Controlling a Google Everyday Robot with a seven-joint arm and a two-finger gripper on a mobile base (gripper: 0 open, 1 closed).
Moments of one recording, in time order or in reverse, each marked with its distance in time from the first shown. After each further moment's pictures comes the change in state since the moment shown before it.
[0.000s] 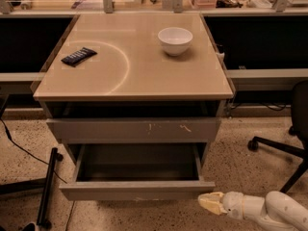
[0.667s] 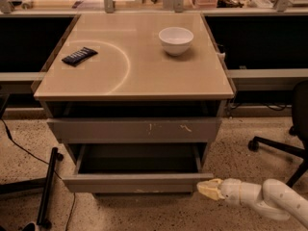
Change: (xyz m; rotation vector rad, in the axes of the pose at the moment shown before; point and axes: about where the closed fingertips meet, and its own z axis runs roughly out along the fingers) arm -0.037 -0.039 0.008 0.040 -0.050 -0.077
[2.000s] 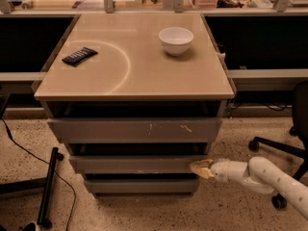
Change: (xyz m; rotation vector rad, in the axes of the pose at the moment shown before) arm -0.047 -0.052 0.047 -0.006 0.015 -0.072
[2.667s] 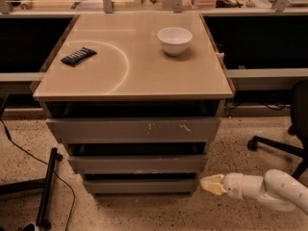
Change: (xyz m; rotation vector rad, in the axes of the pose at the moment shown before) arm 0.031 0.042 -0.052 0.013 0.077 0.138
